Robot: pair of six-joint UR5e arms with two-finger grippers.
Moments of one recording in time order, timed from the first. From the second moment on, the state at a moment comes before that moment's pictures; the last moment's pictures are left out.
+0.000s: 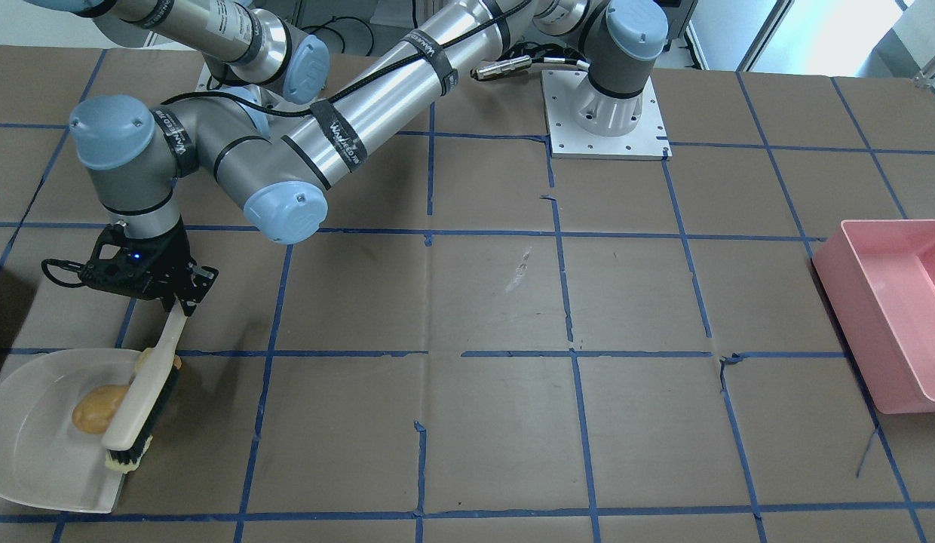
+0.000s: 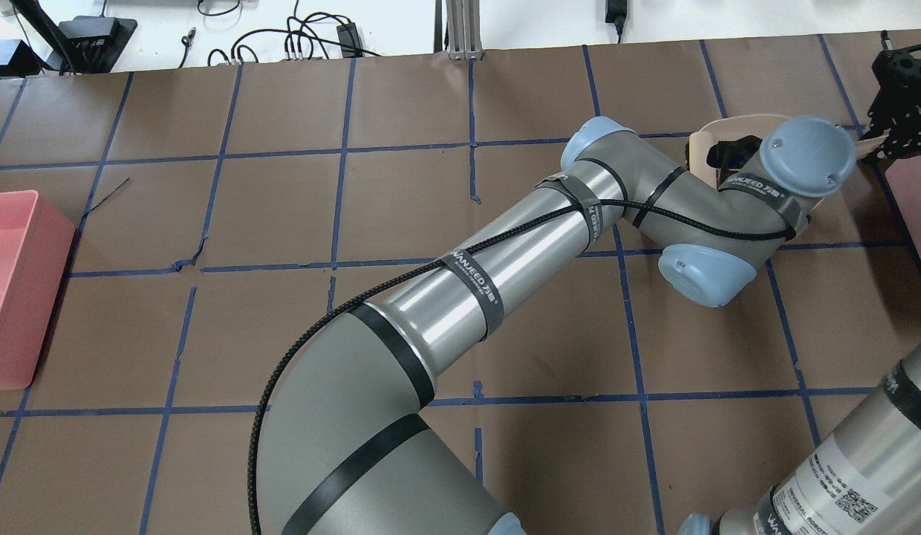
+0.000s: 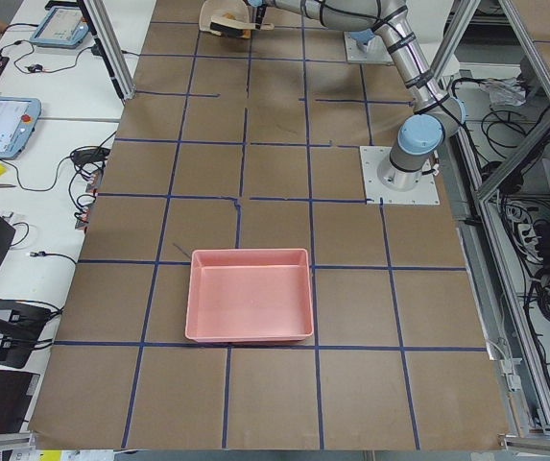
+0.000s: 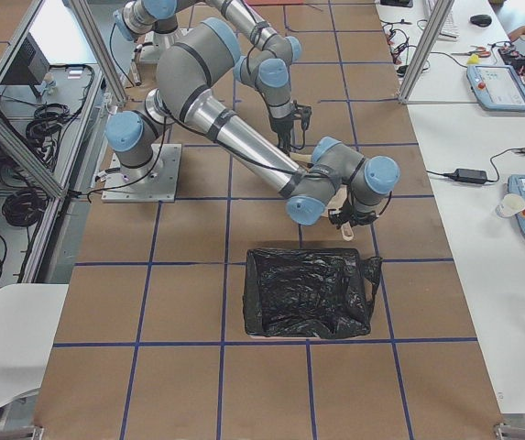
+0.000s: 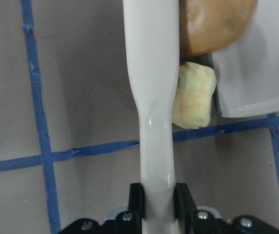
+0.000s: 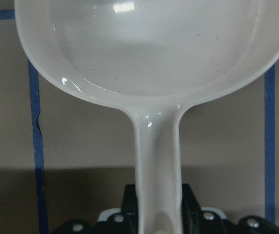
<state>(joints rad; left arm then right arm) -2.41 -2.54 -0.81 -1.13 1.63 -0.66 0.98 -0.89 1.22 -1.81 -1.49 -2.13</state>
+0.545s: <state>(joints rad) -2.44 -2.54 -0.73 -1.13 1.63 -0.69 0.98 -0.89 1.24 -1.79 -1.46 -2.13</state>
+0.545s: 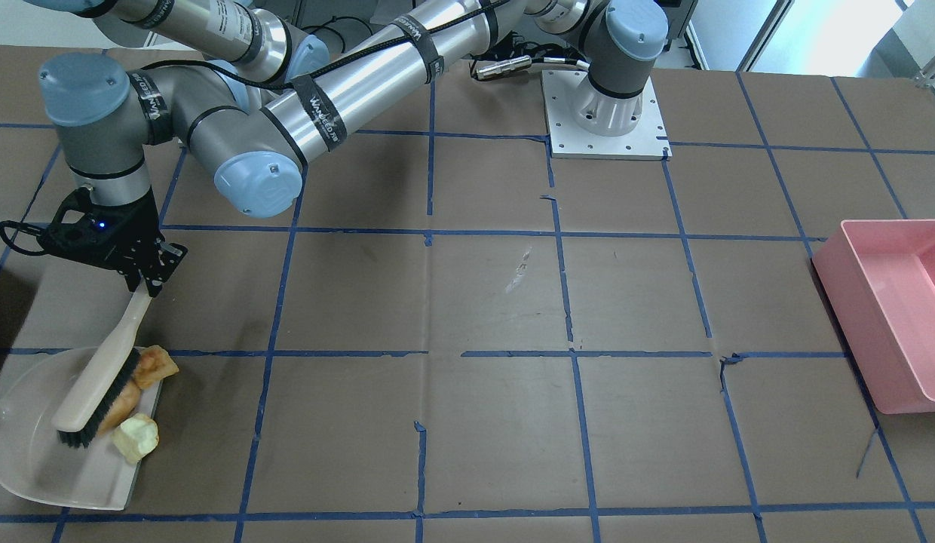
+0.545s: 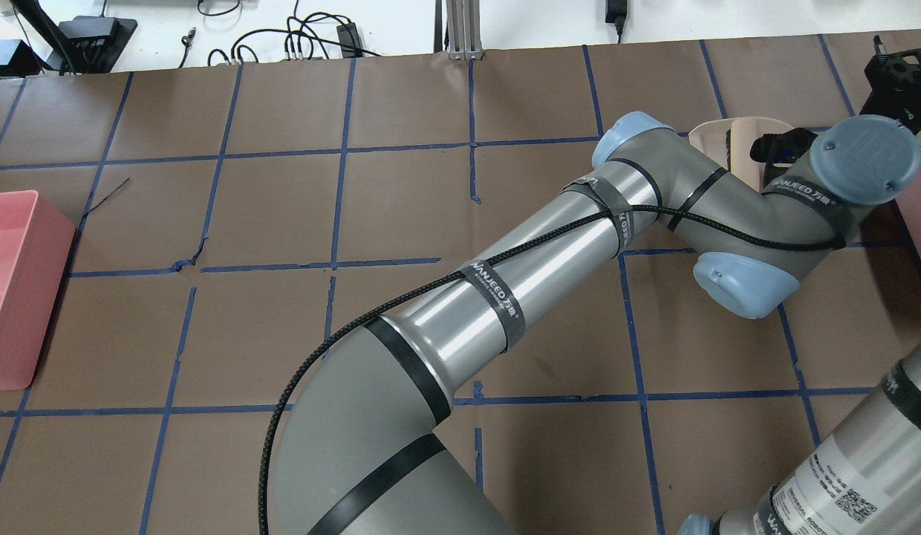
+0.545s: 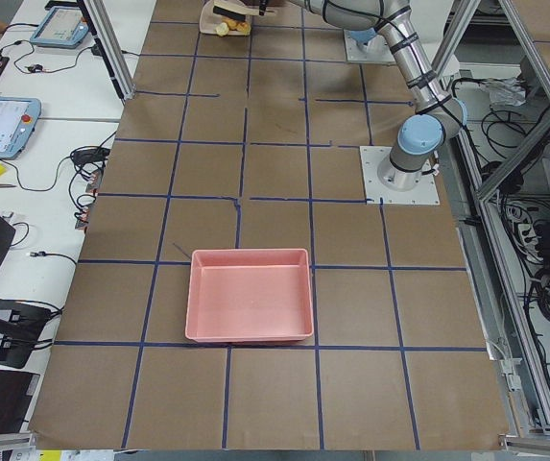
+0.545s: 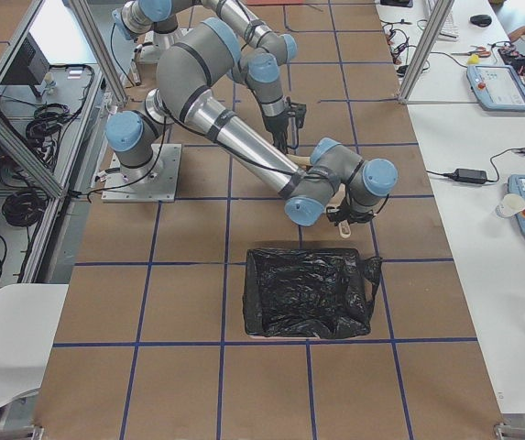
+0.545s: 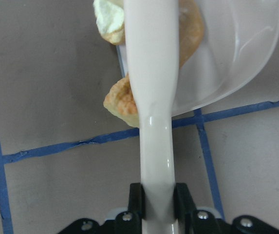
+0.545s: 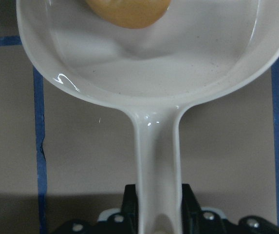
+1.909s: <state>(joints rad) -2.36 -2.44 -0.95 -1.20 1.67 -0.54 0.98 -0.89 1.24 -1.79 -1.45 -2.13</state>
